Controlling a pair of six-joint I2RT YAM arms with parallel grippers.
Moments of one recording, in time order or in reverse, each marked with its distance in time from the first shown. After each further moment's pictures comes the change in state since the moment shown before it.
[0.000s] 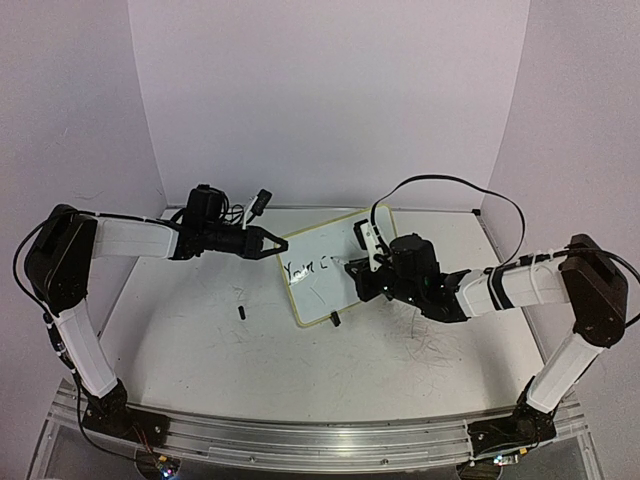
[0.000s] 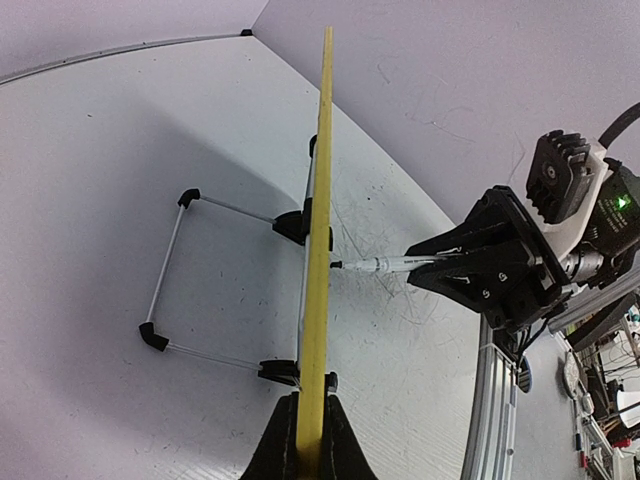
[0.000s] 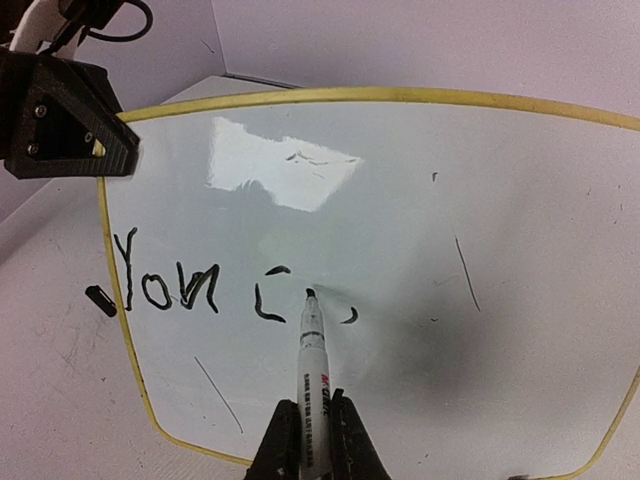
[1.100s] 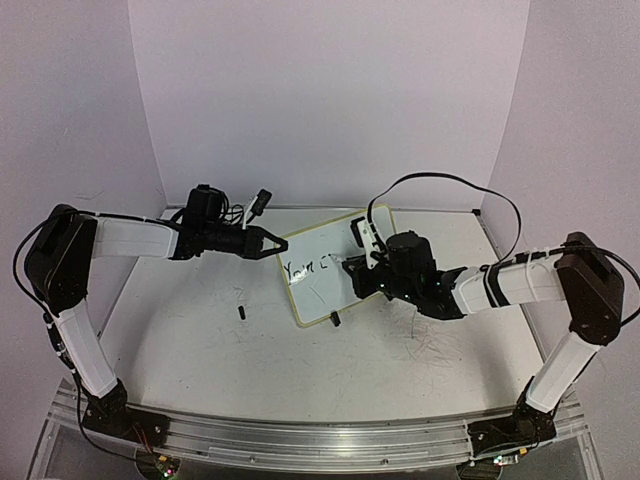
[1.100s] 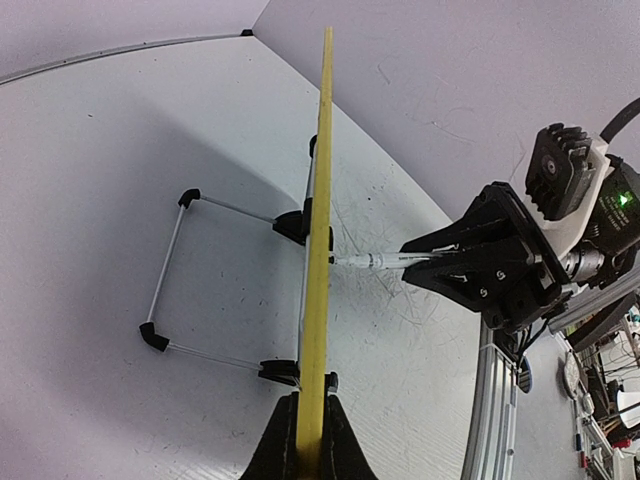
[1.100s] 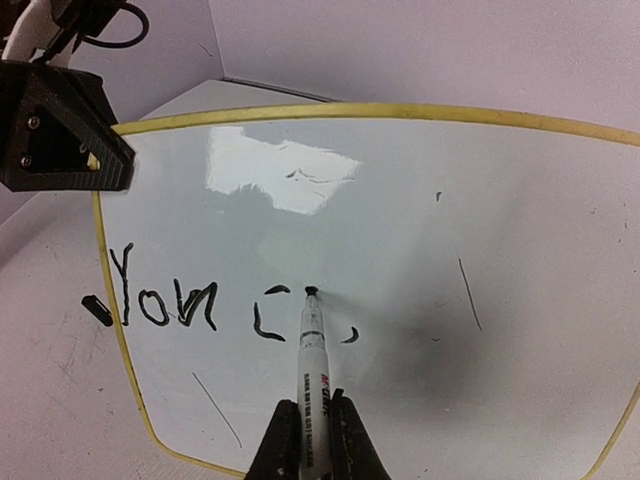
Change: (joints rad) left arm 0.000 0.000 0.000 0.000 0.000 0.000; right arm 0.002 0.026 0.034 -0.003 0.003 -0.006
